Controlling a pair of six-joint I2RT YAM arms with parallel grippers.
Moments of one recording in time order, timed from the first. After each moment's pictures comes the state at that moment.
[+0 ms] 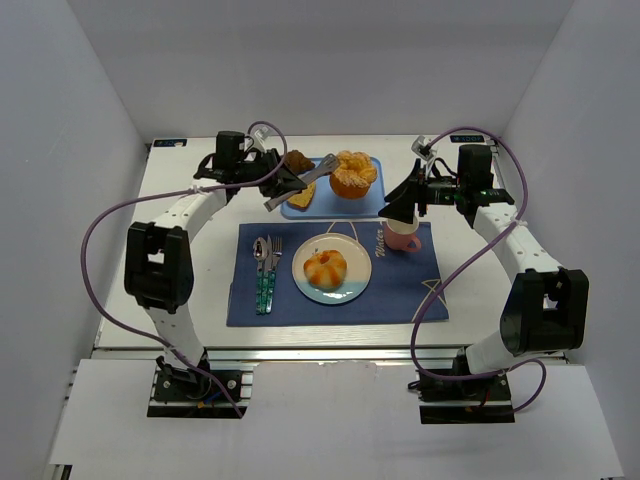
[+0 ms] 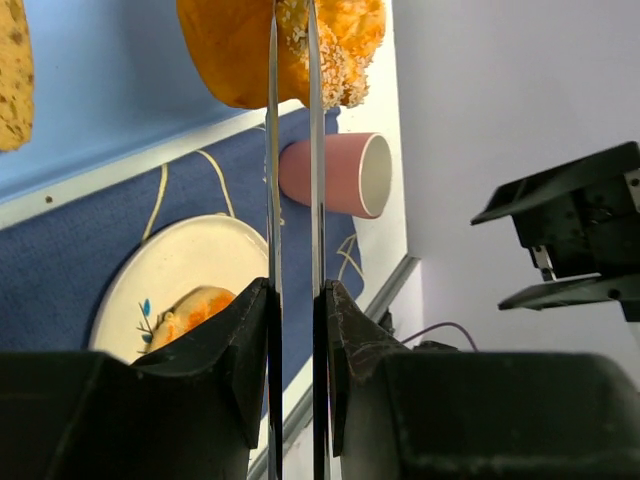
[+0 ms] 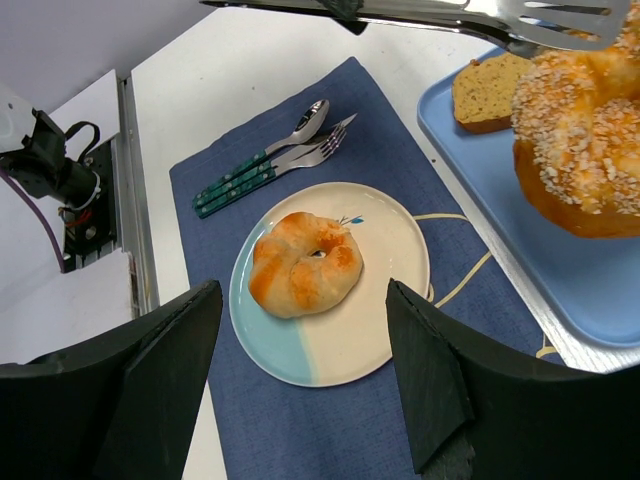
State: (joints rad) left arm -0.23 1.87 1.46 -0.21 0.79 -0.70; right arm 0.11 1.50 1.17 -0.24 -1.18 -0.17
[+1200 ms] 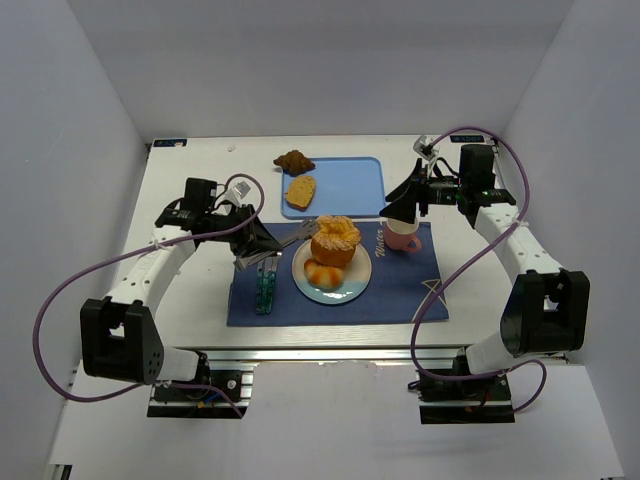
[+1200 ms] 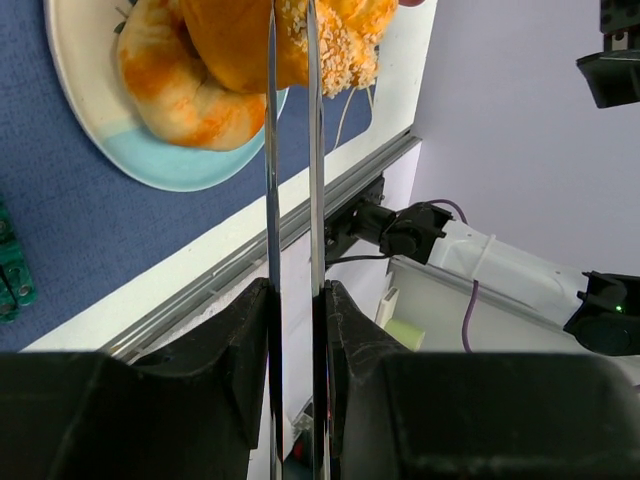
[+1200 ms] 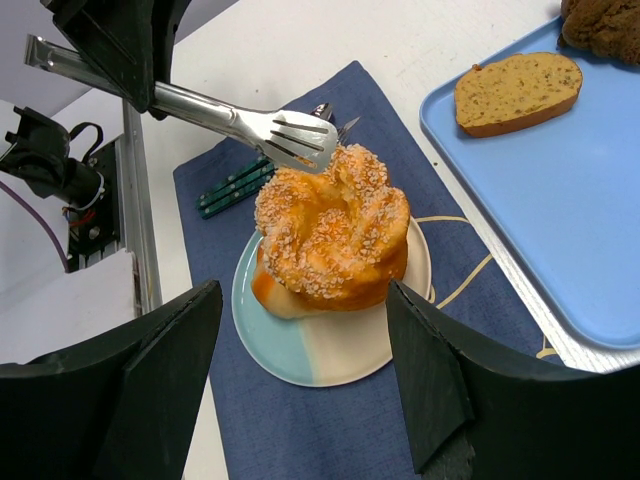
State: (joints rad) left arm -0.16 1.36 1.04 -0.65 0.87 -0.58; right arm 0.10 1.49 1.17 -0.24 -1.19 -0.17
